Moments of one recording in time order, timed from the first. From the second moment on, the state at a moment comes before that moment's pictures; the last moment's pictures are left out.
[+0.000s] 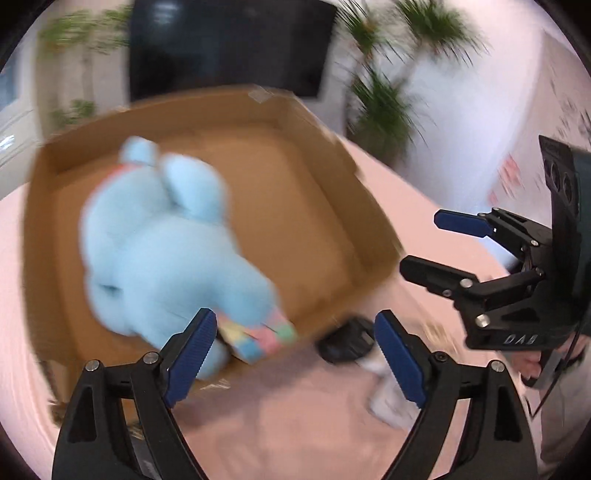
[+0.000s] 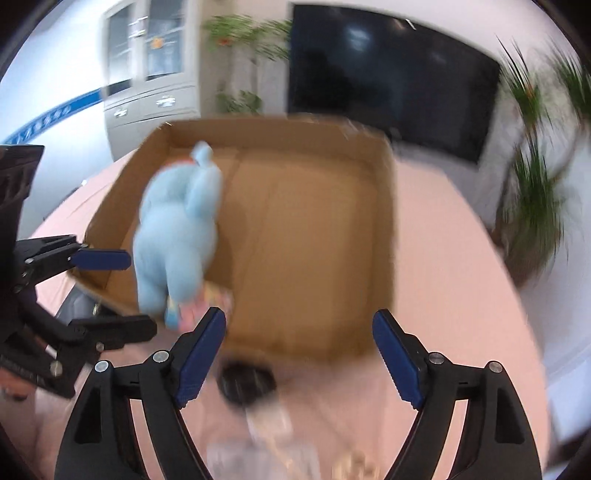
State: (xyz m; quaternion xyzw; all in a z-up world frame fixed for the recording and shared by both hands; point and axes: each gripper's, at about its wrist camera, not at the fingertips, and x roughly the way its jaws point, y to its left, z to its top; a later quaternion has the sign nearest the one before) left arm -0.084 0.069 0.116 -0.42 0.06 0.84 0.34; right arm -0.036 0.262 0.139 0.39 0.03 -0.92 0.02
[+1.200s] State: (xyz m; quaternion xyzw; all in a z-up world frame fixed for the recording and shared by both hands) left arm -0.084 0.143 0.013 -0.55 0.02 0.75 0.37; right arm 0.110 0.380 0.002 0.39 -0.40 -0.83 0.04
